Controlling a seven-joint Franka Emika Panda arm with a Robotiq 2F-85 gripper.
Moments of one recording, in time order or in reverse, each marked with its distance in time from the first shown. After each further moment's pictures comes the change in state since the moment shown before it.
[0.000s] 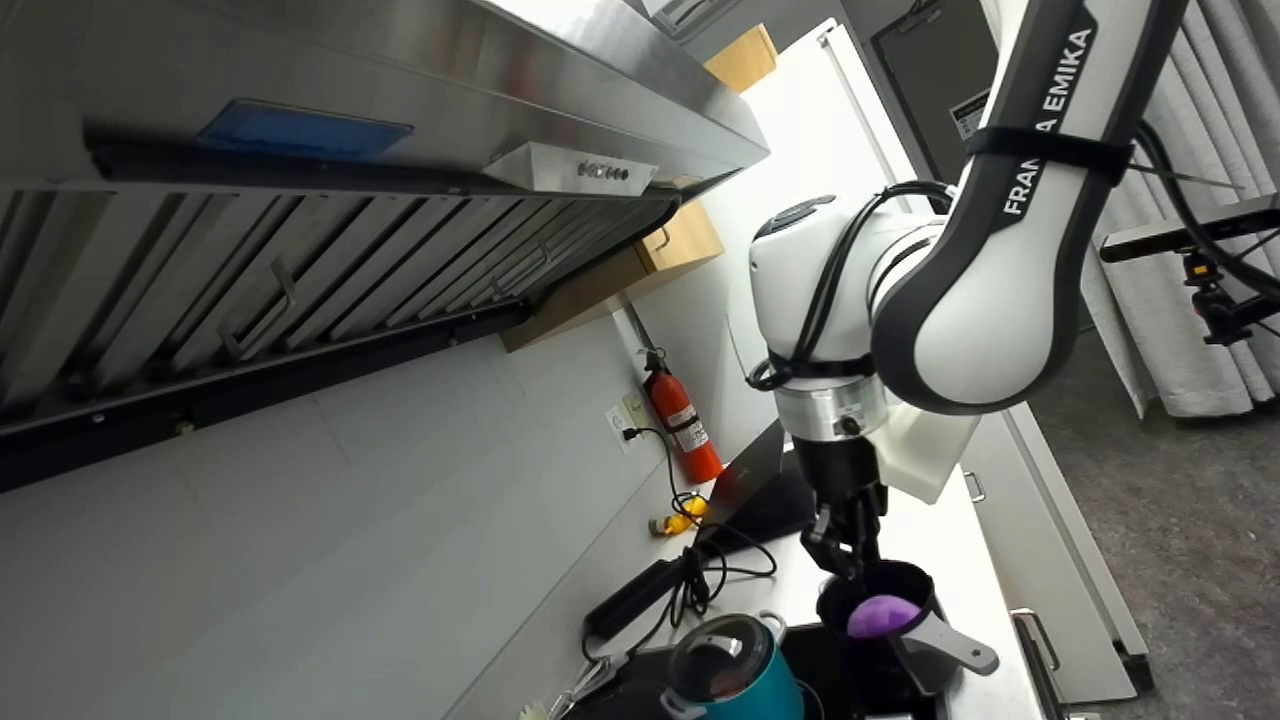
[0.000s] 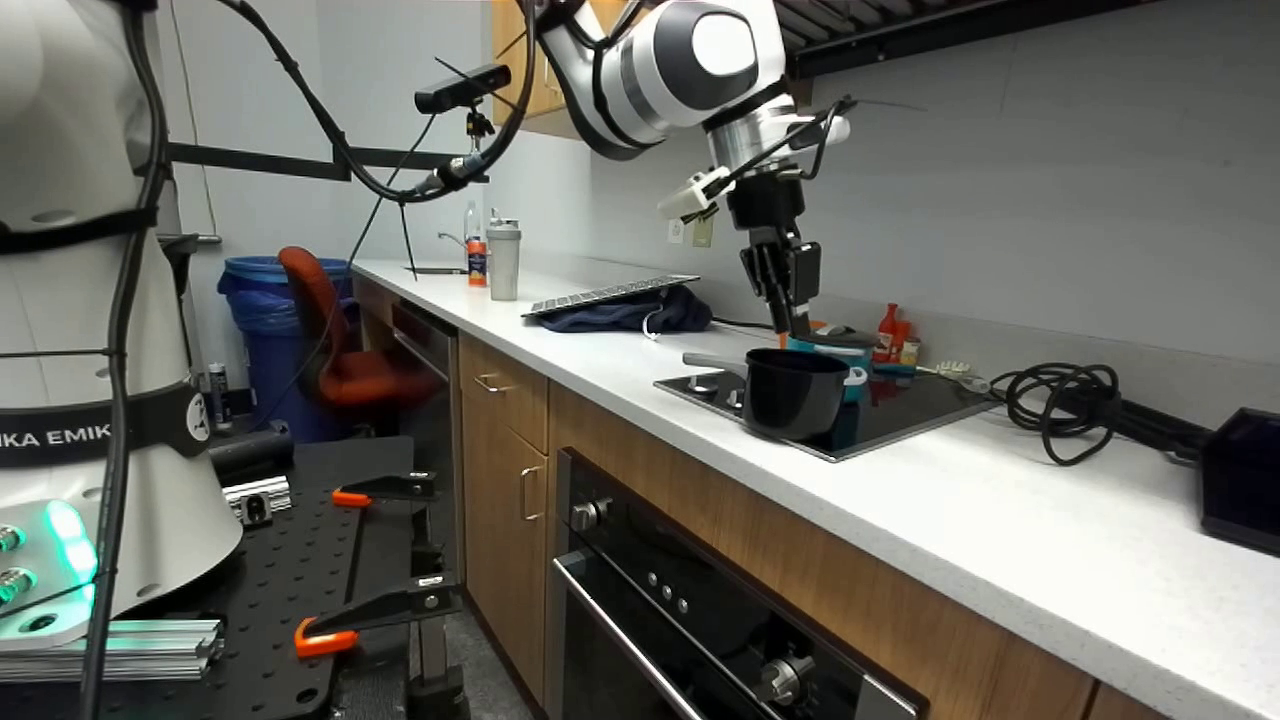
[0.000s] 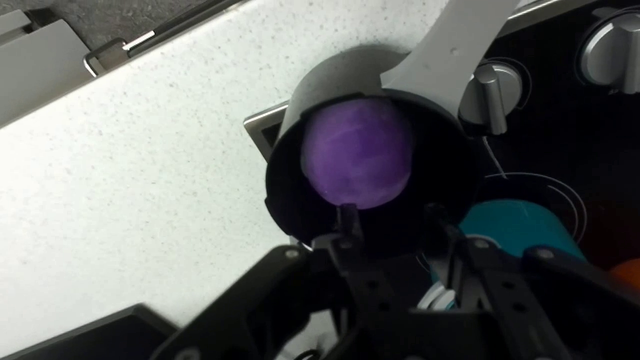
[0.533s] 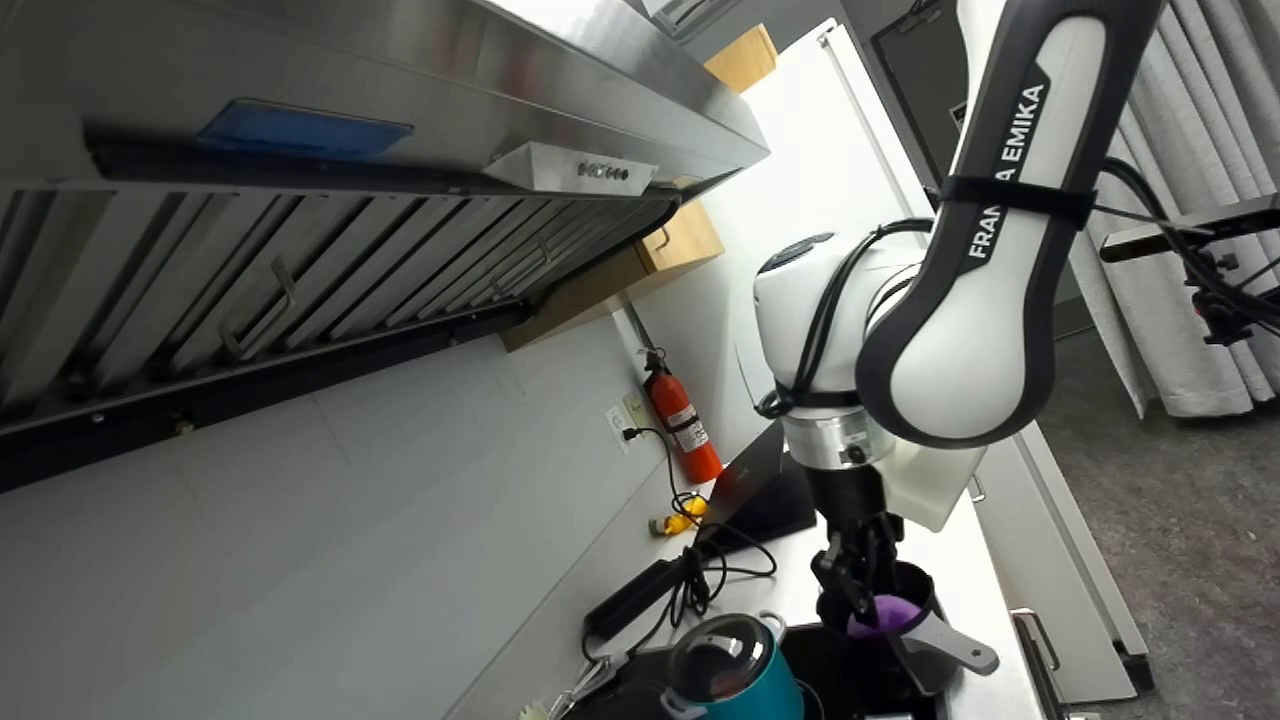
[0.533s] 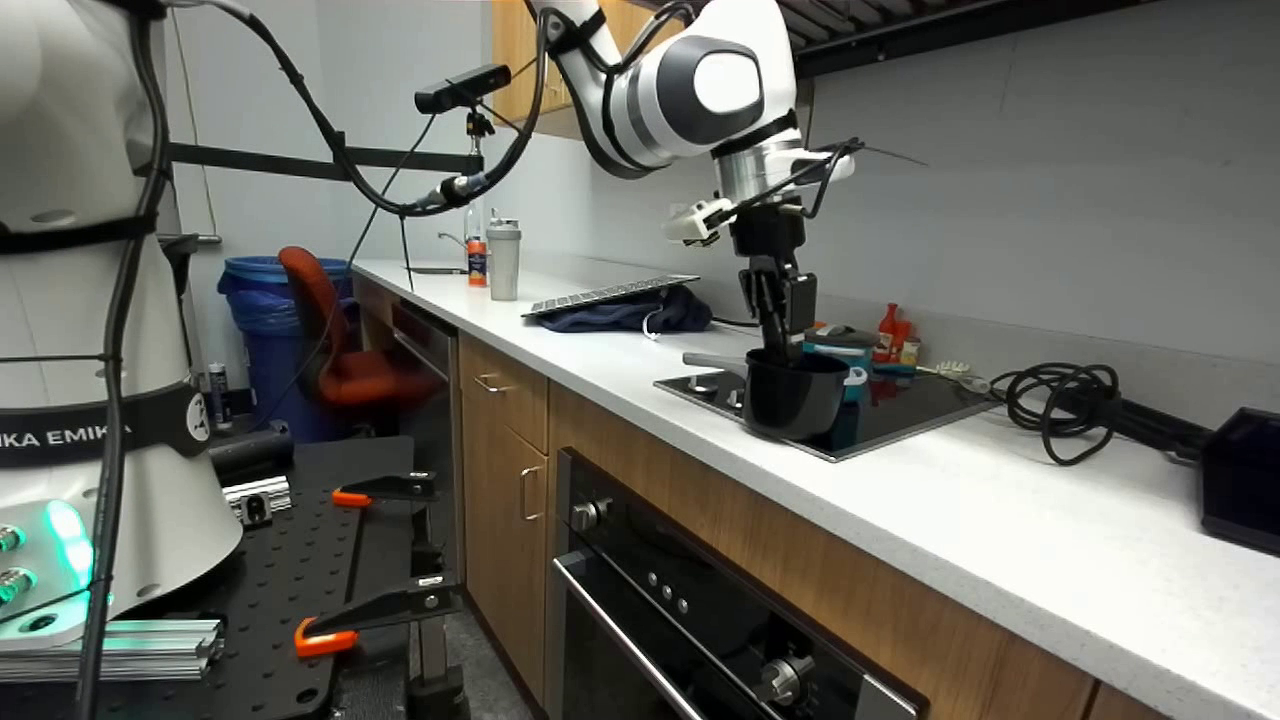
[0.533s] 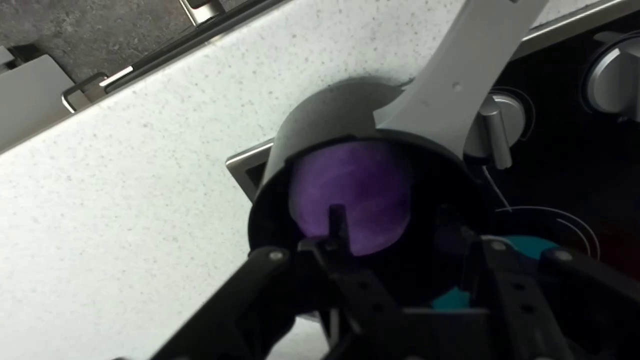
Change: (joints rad) arm -0.003 0.069 0.003 0.021 0.110 -0.001 -0.068
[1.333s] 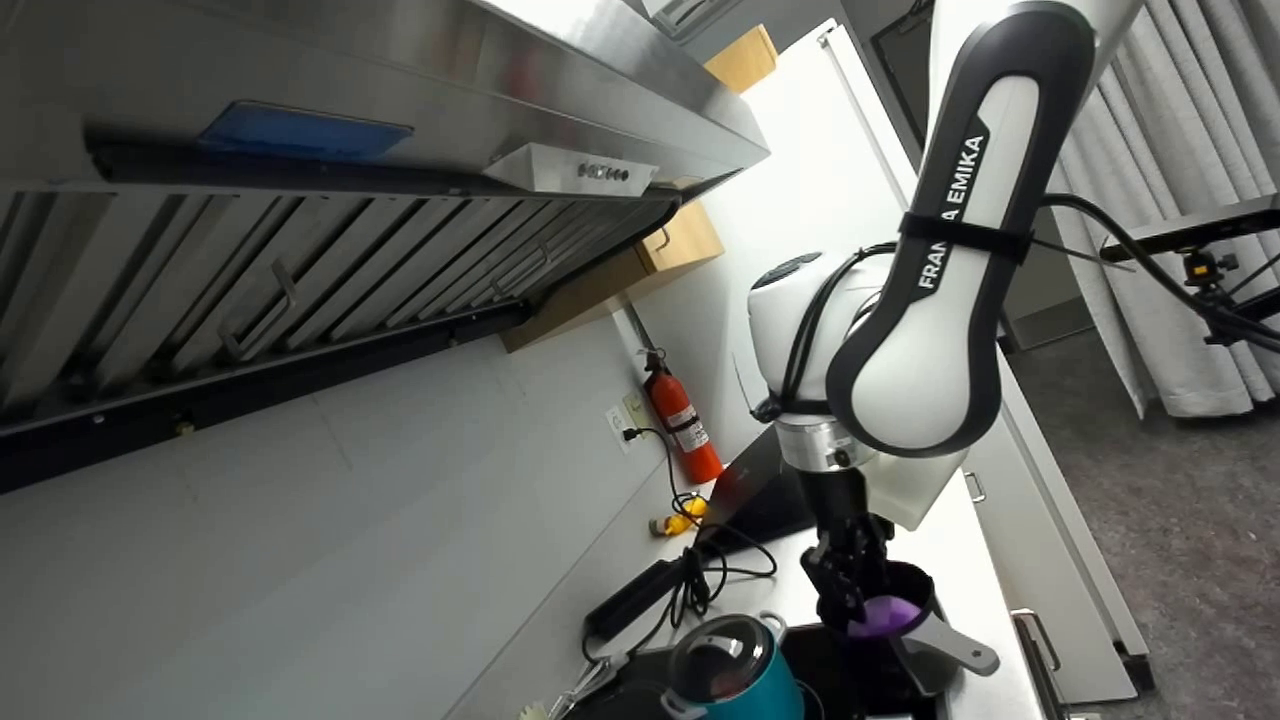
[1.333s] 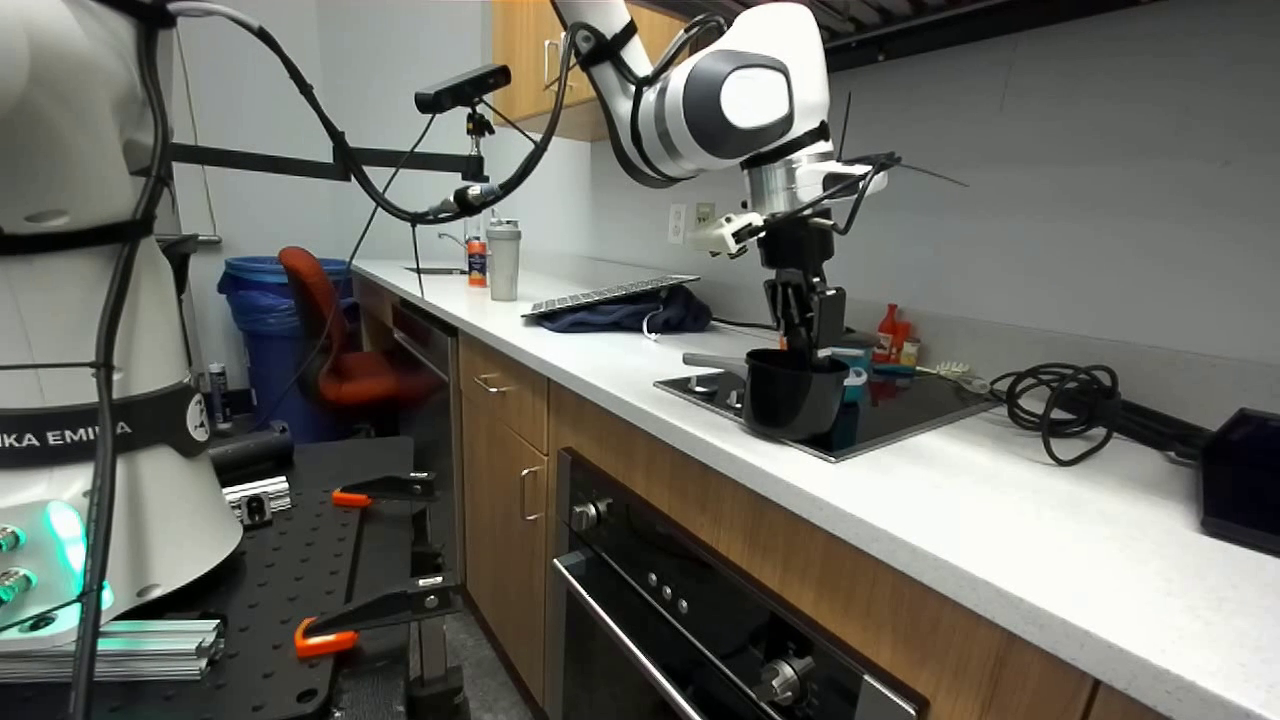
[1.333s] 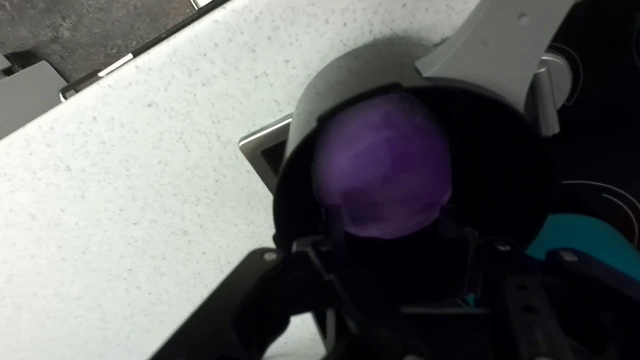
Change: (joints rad) arm -0.035 0.071 -0.001 0.074 0.055 -0.006 -0.048
